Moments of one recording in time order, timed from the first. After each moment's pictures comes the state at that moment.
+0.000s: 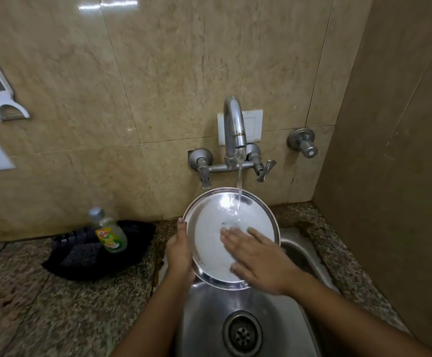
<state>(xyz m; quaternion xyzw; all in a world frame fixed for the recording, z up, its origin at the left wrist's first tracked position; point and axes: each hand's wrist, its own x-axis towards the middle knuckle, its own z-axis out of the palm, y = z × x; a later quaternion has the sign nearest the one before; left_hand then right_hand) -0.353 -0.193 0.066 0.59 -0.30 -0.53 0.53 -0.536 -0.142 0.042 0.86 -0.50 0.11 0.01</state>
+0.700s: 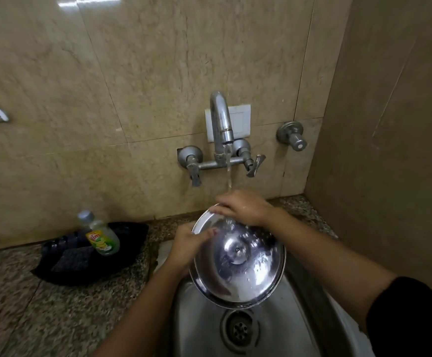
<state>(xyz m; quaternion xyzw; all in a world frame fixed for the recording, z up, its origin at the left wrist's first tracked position) -0.357 -0.198 0.072 0.48 -0.55 -0.55 0.41 -0.539 -0.223 0.113 0.84 -0.51 0.15 -0.07</state>
